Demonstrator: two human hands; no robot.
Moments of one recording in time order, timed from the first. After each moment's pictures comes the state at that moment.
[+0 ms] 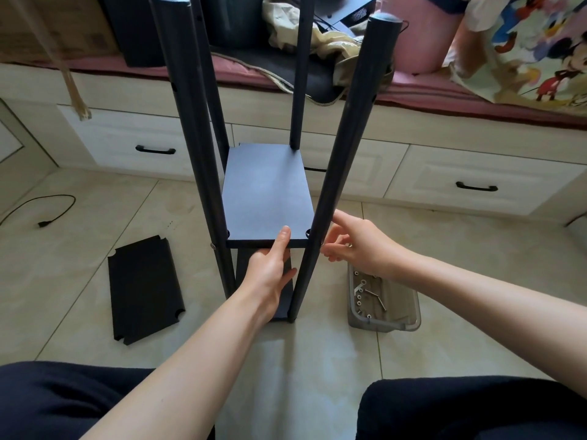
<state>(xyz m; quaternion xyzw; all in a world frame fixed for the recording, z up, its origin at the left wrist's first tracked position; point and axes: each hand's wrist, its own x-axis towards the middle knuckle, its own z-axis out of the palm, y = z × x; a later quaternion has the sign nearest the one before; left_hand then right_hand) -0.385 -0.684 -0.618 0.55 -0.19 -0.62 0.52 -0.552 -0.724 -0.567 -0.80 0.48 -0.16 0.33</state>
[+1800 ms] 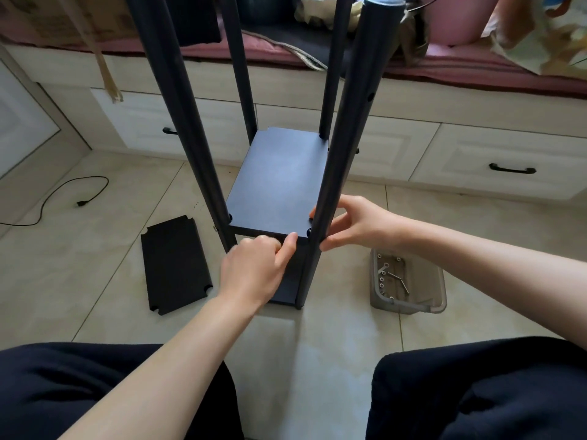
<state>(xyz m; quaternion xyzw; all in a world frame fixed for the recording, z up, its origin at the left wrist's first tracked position) -0.326 -0.633 -0.596 0.73 -0.62 -0.17 0.22 -0.520 -0.727 -0.569 -0.74 0.41 -0.13 0.53</state>
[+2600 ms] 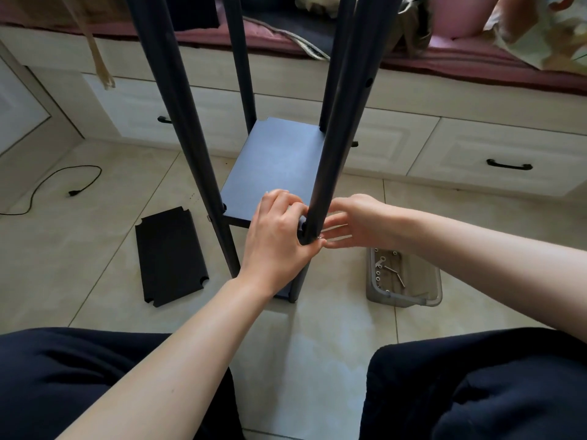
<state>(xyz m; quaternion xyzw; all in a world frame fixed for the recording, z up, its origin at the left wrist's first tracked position) -0.343 -0.648 -0.596 0.62 -0.71 -0.09 0.32 -0.510 -0.735 -0.581 -0.47 0.51 -0.13 0.71</state>
